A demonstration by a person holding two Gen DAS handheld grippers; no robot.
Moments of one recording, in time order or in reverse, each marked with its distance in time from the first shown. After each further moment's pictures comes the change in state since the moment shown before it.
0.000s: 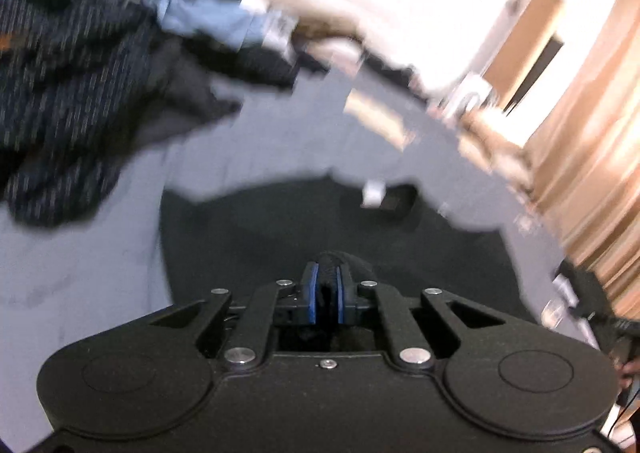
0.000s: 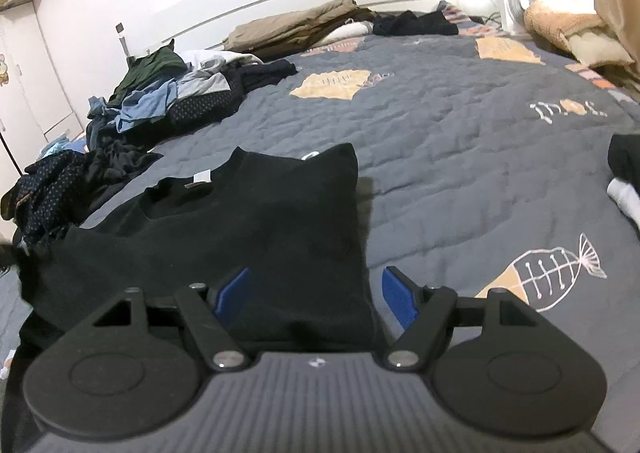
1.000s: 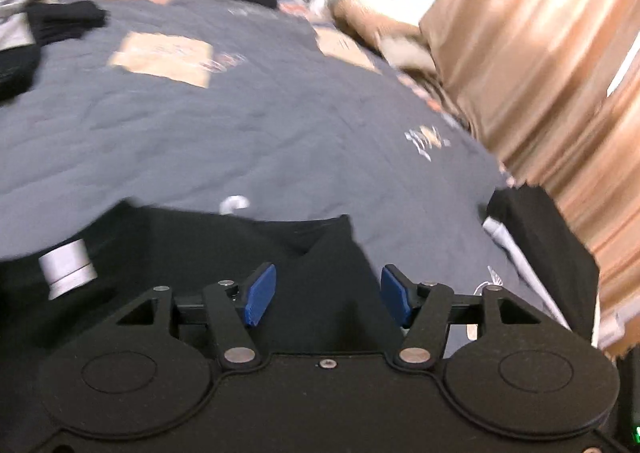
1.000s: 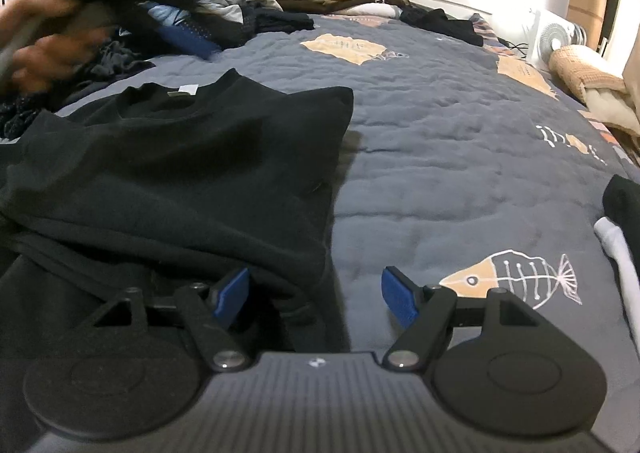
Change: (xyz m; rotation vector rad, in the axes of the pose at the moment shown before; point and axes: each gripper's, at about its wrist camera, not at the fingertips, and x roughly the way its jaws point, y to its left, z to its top) left arm 0.233 -0.262 0.052 0.335 0.297 -0.270; right arm 0.029 -0.003 -0.034 -0.278 0.103 -0.102
